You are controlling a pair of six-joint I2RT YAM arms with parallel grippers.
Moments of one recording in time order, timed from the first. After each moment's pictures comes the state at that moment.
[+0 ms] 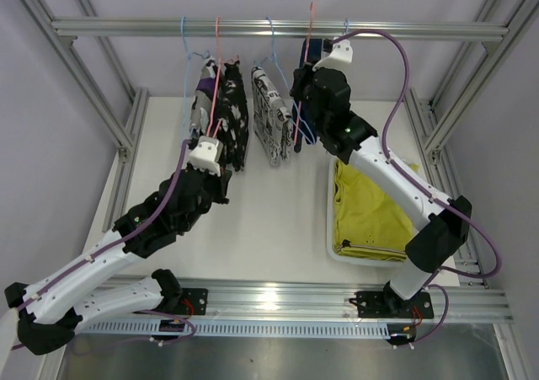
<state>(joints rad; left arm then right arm) -0.91 0.84 0.98 -0.45 -0.51 -0.25 0.66 1.66 1.71 -0.02 0.48 0.40</state>
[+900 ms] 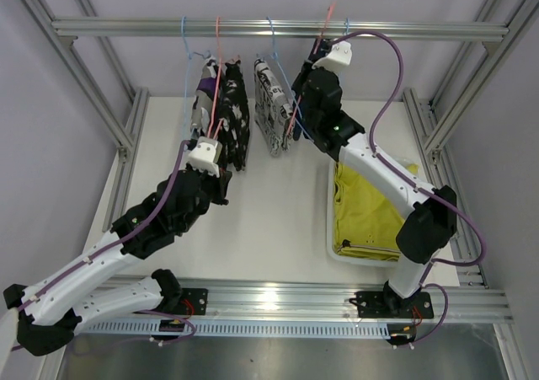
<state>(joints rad) -0.91 0.82 0.98 -0.46 -0.49 -0.25 0.66 1.75 1.71 0.15 0.67 0.33</state>
